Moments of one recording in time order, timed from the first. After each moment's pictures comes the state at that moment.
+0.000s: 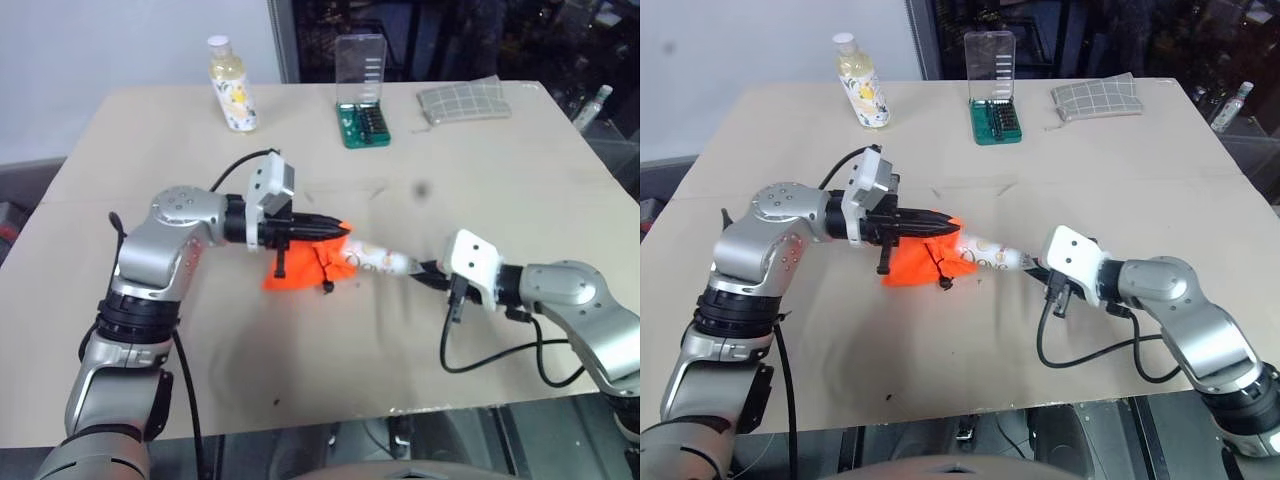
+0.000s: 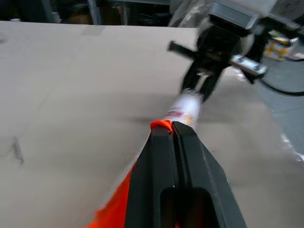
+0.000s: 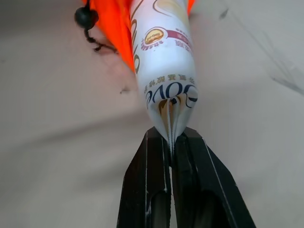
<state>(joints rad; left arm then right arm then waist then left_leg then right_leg) -0.62 0.68 -0.07 -0.07 -0.46 0.51 -1.26 -0.22 -0.76 0.12 -0.62 0.26 0.69 0.84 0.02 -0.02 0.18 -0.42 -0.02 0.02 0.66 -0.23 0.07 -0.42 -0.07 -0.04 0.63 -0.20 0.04</state>
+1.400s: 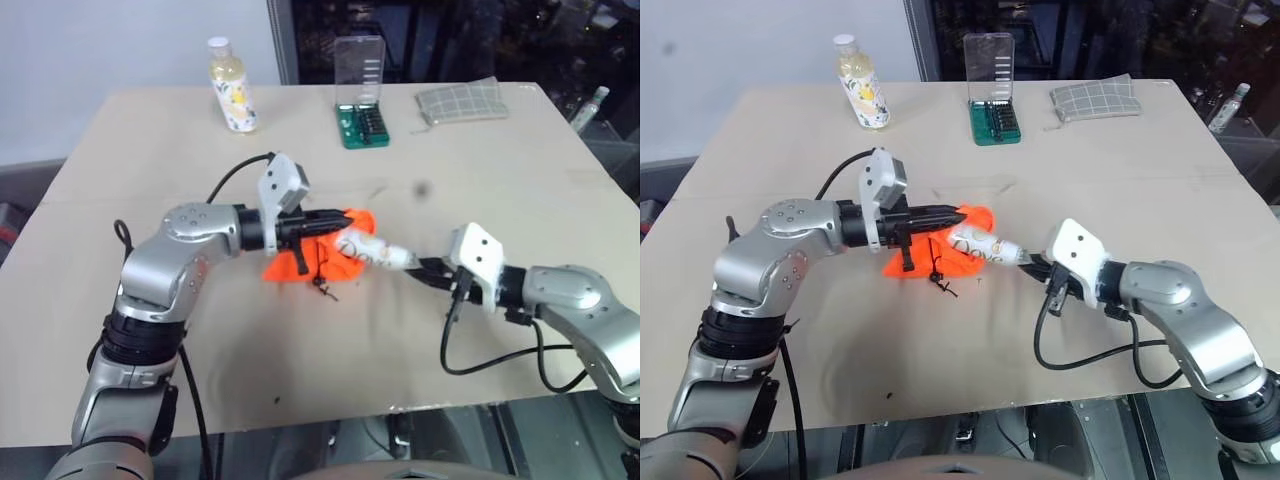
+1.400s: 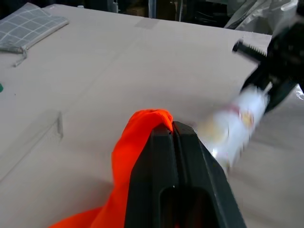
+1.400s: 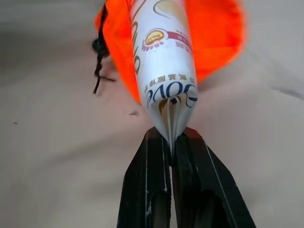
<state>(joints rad) -0.59 0.63 -0.06 -0.26 -0.50 0.71 -0.96 -0.27 -0.71 0.18 -0.58 0.33 0.71 0.76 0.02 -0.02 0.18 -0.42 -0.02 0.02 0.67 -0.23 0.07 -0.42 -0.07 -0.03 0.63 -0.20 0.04</state>
